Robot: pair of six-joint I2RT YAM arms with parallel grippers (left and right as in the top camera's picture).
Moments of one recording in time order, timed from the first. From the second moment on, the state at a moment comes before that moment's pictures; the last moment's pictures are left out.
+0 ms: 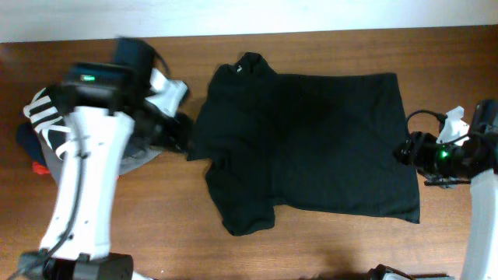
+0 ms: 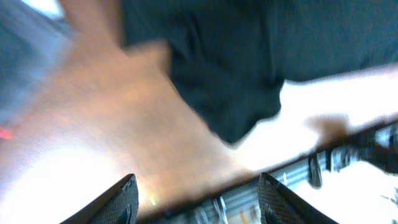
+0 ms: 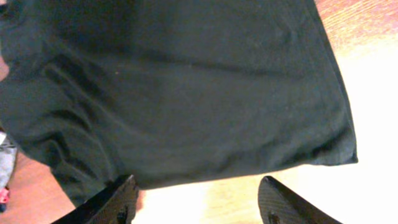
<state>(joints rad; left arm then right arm) -0.19 1.68 1.89 -1.67 0.25 0.04 -0.44 1.28 1.28 -1.27 -0.34 0.12</state>
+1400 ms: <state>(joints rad) -0.49 1.67 0.89 -1.06 0.41 -0.27 -0.44 1.32 1.03 -1.11 -0.26 0.18</state>
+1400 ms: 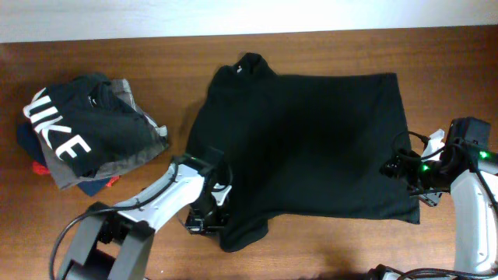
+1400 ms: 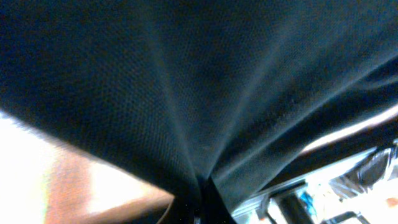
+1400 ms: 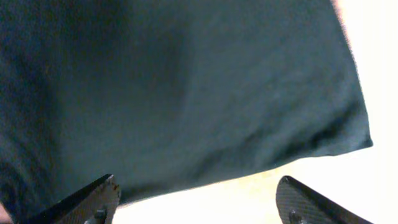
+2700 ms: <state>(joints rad) -0.36 1.48 0.90 -1.12 0.32 -0.27 -0.80 1.50 0.68 -0.84 -0.14 0.37</state>
